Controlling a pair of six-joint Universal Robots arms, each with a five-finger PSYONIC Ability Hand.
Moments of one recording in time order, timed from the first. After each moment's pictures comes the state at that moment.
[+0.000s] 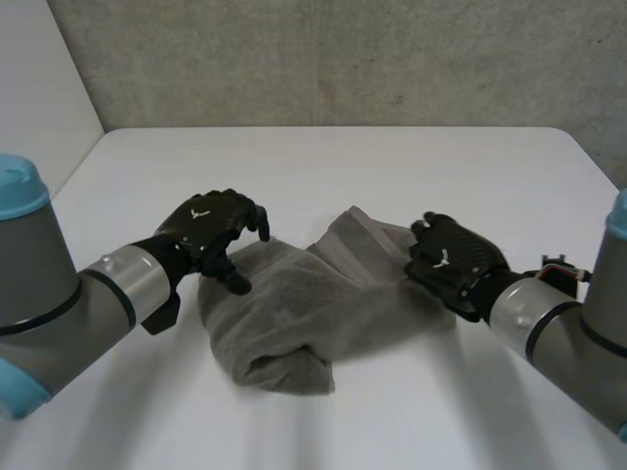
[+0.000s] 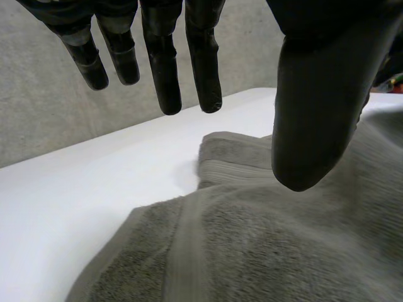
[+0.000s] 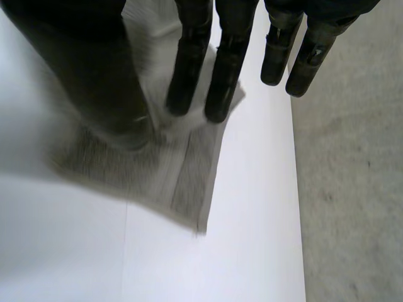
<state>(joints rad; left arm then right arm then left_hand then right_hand) 4.34 -1.84 -1.64 3.19 -1.22 3.17 1.92 -1.32 1.73 -0.01 1.25 1.95 0.58 0.59 0.22 0.23 0.38 0.82 0.83 0.22 0.25 0.67</state>
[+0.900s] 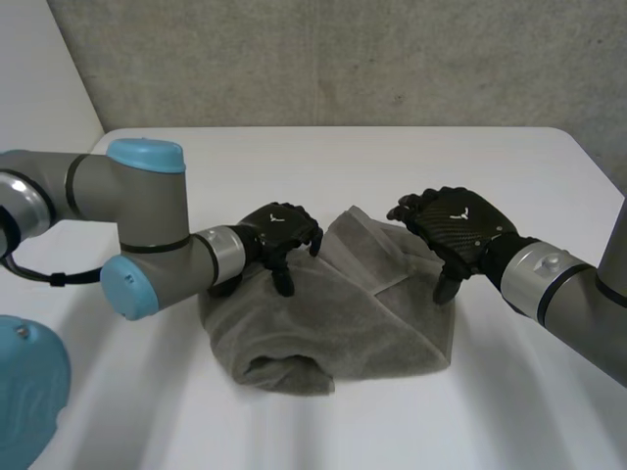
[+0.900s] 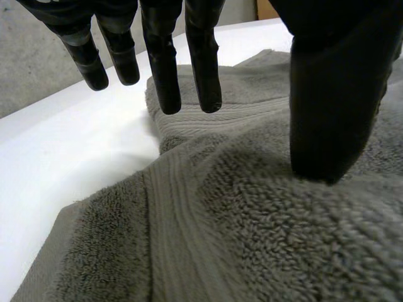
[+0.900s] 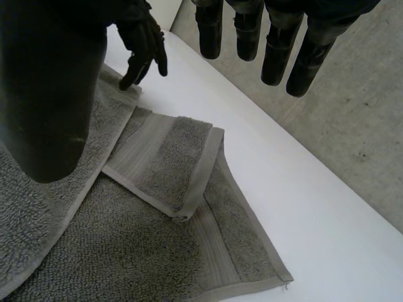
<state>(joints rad) 4.25 -2.47 -0.88 2.87 -1.12 3.44 1.87 -1.28 1.62 0.00 1.14 2.68 0.58 0.58 0.22 0.23 0.39 0.23 0.25 0.22 0.25 0.06</state>
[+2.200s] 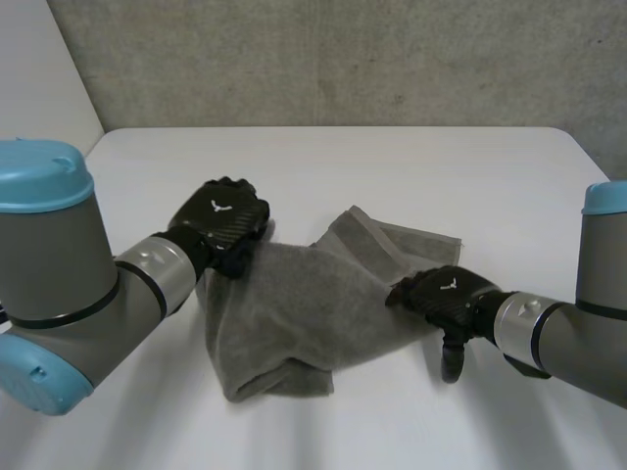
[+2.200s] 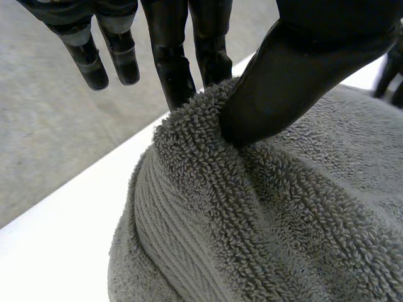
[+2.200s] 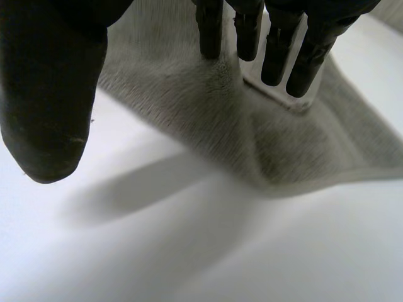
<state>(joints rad) 4.22 -1.88 -1.53 3.14 -1.40 3.42 1.87 -1.15 1.61 0.27 1.16 2.56 1.25 1.30 0.22 0.23 1.13 0.23 0.25 0.22 0.25 0.06</state>
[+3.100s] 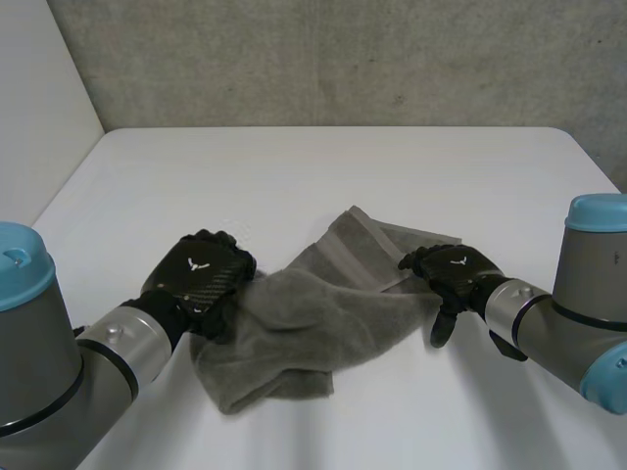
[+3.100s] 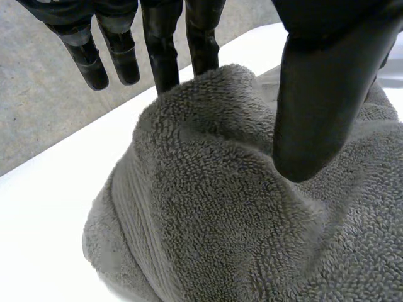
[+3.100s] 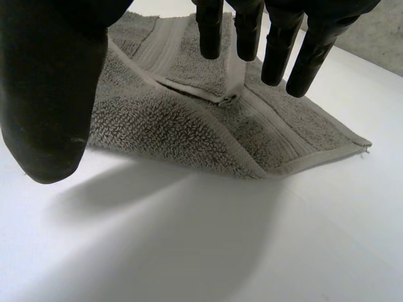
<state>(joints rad) 4.23 -1.70 -1.84 3.19 -1.44 3.39 1.87 -1.07 1.59 0.01 1.26 2.81 0.58 0.59 0.22 0.23 0.40 0.23 0.25 0.22 0.25 0.06</state>
